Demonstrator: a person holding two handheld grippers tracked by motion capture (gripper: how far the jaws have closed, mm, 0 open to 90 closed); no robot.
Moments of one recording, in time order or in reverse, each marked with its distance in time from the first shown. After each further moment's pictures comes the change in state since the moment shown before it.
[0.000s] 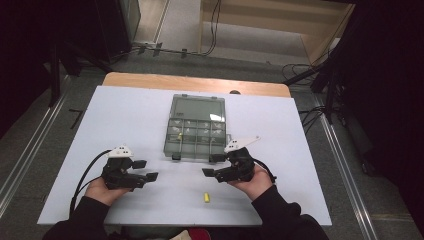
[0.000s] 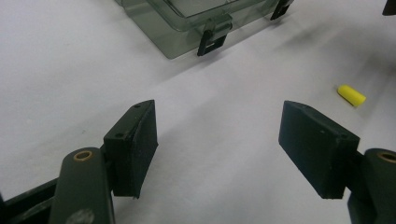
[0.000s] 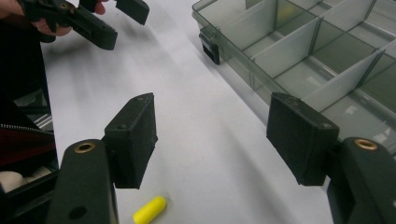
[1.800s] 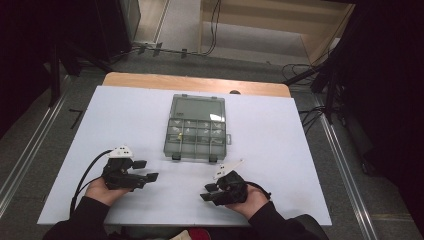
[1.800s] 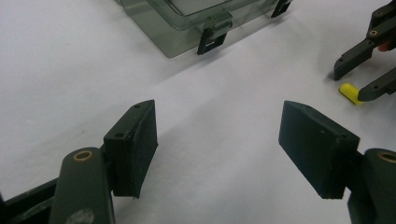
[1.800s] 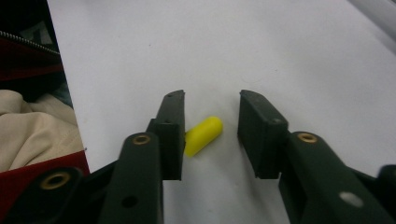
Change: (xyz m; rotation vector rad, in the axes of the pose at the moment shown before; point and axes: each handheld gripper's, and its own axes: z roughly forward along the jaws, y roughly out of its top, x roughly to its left) left arm -0.001 0.000 0.001 0.004 0.006 0.010; right arm 0.034 -0.042 0.027 0.209 0.026 -0.055
